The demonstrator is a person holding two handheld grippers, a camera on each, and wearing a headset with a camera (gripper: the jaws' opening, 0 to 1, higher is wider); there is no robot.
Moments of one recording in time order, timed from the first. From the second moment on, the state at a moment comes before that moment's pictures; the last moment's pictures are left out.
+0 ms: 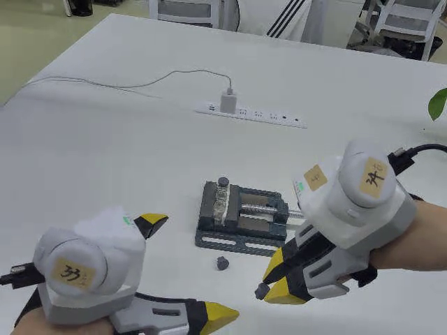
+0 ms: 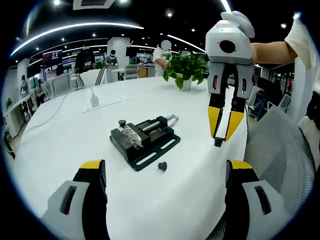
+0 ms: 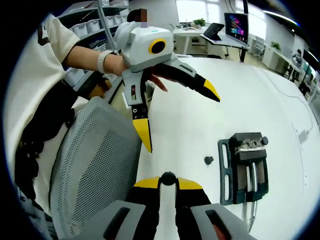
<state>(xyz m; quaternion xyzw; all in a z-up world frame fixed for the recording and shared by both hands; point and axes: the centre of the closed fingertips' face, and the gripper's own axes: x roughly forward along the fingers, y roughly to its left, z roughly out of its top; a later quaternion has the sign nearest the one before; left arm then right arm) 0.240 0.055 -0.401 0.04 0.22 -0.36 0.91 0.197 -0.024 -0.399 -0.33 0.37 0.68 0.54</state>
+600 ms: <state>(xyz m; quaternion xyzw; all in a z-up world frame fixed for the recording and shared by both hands) 0.243 0.077 -0.394 0.03 0.21 -0.33 0.92 0.240 -0.011 -0.393 -0.39 0.36 0.68 0.51</state>
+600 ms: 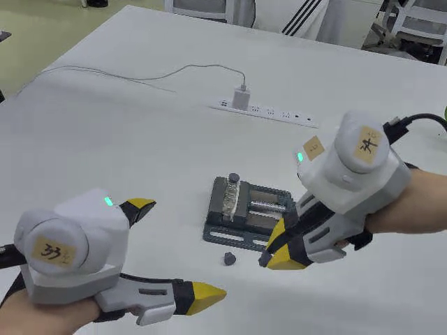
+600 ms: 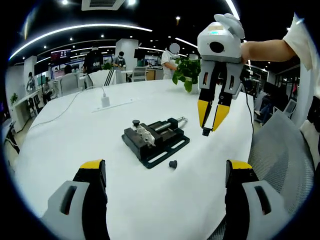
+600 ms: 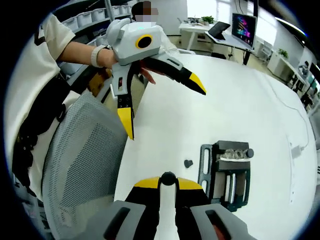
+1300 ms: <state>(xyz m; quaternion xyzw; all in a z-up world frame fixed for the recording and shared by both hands) 0.252 0.090 -0.390 0.02 0.20 -0.32 0.92 0.314 0.018 -0.390 -0.52 0.29 0.68 0.43</state>
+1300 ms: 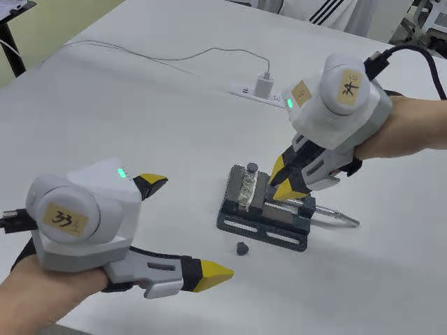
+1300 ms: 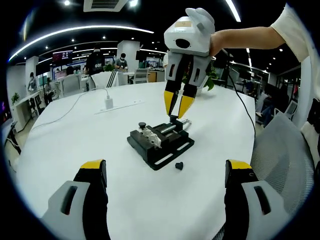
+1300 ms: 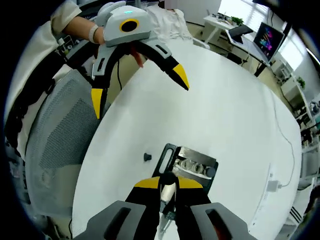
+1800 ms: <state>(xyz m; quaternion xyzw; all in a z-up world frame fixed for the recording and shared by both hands) 0.257 0.091 -0.394 0.02 0.21 -0.33 0.92 0.349 0.038 -0.405 -0.56 0.28 0.66 0.41</state>
